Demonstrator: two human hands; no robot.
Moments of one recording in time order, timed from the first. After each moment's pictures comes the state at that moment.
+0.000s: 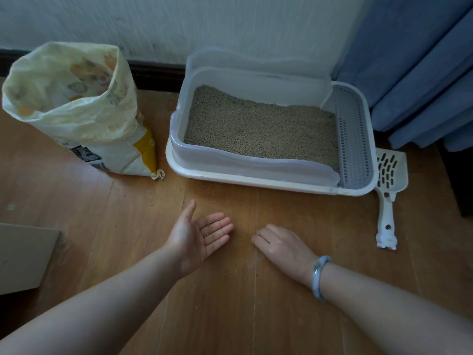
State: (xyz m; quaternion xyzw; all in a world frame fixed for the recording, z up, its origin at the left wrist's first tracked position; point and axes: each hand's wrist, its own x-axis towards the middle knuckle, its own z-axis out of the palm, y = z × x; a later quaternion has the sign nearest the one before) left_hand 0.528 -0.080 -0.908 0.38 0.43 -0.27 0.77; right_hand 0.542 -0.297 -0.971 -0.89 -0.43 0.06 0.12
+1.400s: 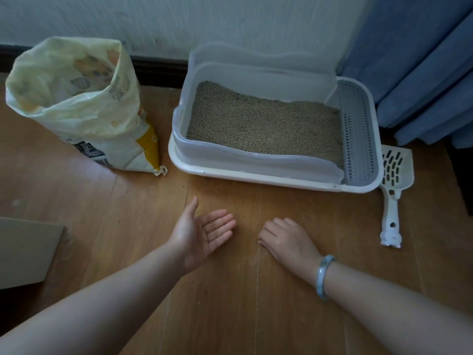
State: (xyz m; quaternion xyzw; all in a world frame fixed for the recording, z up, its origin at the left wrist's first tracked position) left_hand 0.528 -0.081 -0.908 0.36 0.44 -0.26 0.78; right_hand 0.545 -0.301 -0.975 -0.91 -0.41 -0.02 0.09
